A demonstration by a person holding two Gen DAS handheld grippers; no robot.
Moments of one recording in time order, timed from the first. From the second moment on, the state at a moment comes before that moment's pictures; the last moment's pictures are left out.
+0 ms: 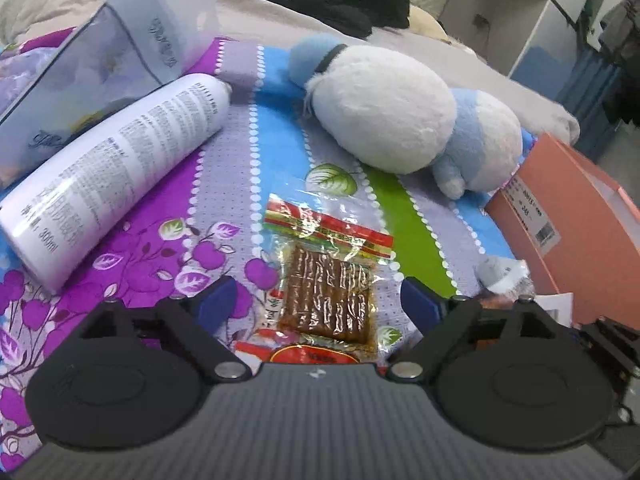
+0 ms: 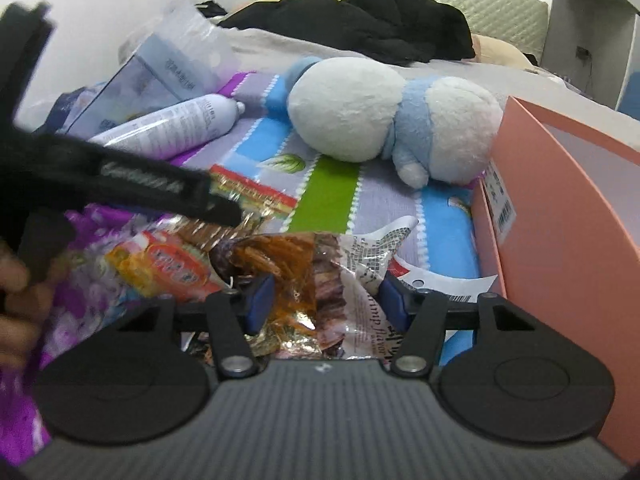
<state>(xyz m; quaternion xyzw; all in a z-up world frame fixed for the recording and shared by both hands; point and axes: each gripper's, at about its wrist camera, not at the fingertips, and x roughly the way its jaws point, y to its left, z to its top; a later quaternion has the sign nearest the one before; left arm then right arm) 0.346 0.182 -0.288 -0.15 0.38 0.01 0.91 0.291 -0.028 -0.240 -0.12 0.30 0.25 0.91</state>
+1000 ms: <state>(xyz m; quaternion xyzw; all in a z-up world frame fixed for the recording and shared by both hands) 0.309 0.143 -0.269 -0.09 0.41 0.02 0.91 0.232 -0.052 -0.232 -0.16 0.30 0.27 0.90</state>
